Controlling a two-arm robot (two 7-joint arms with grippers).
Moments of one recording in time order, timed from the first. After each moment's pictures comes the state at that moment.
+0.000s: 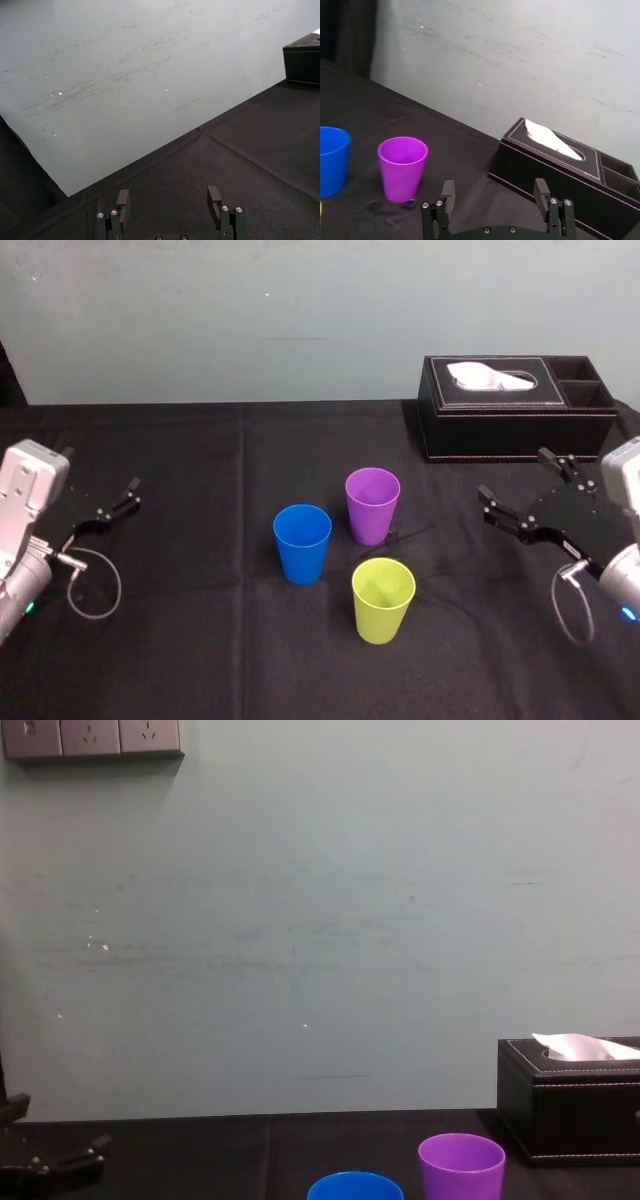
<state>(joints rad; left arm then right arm) -0.20 0.60 0.45 -1.41 -0.25 -0.12 0.03 0.02 0.71 -0.32 -1.65 0.33 -0.10 0.09</state>
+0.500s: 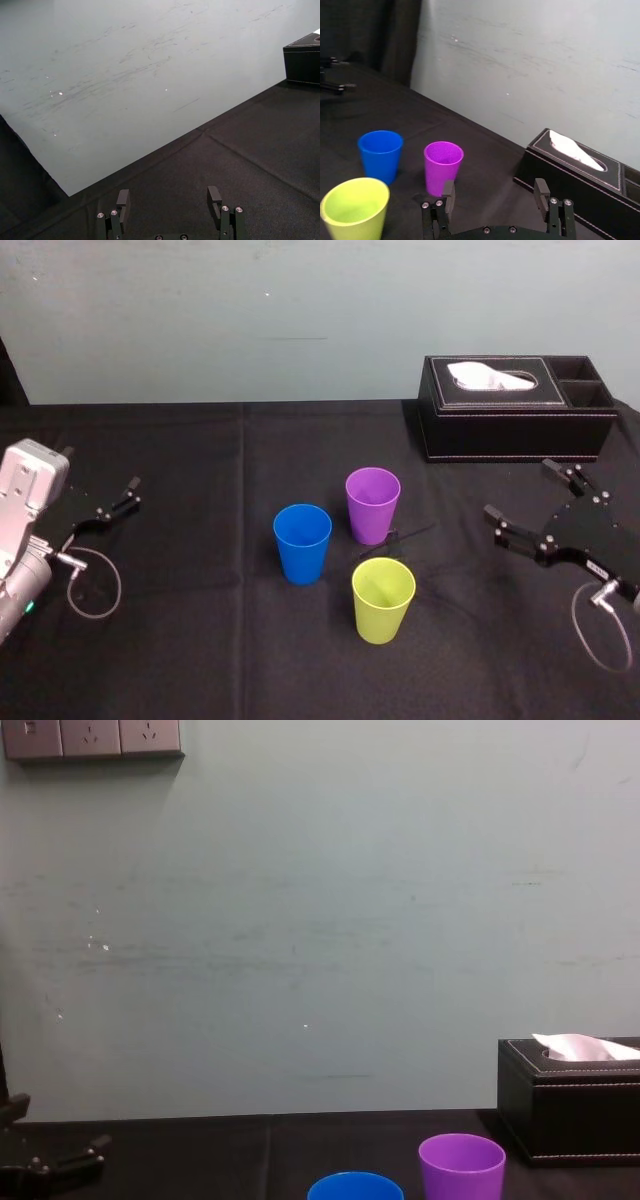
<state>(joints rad) -0.20 0.60 0.45 -1.41 -0.25 -0.12 0.03 -0.11 0.80 -0.21 -1.79 0.41 -0.11 0.21</state>
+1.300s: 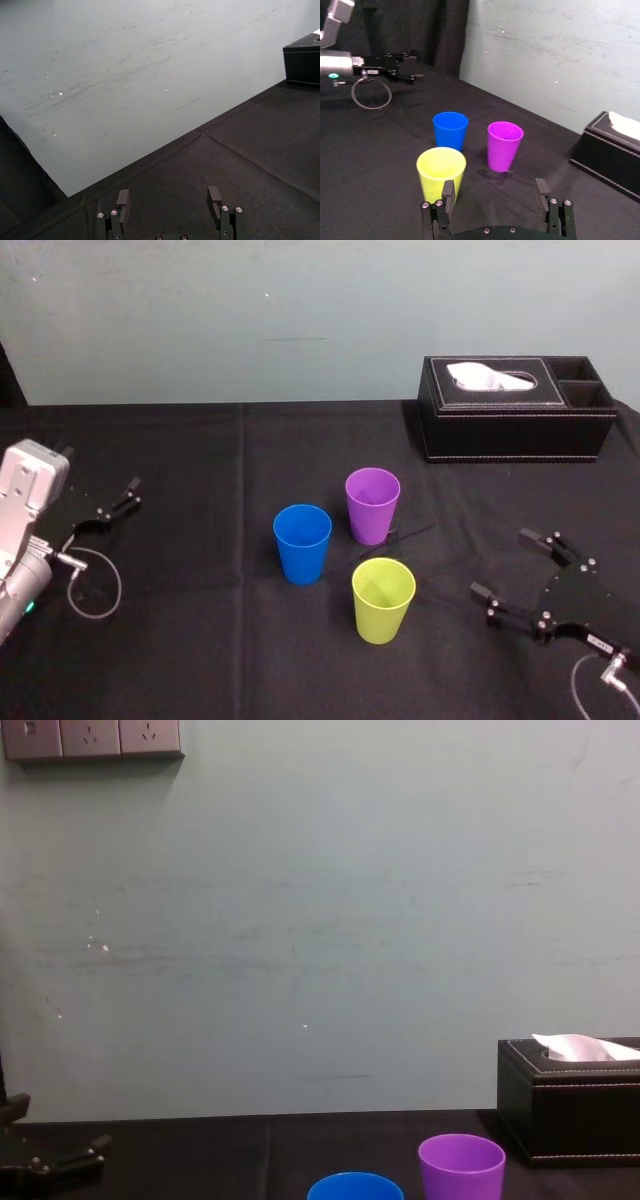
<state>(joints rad) -0.20 0.60 0.45 -1.41 -0.25 -0.12 0.03 -0.29 0.83 -0.15 -1.86 0.47 -0.15 0.36</state>
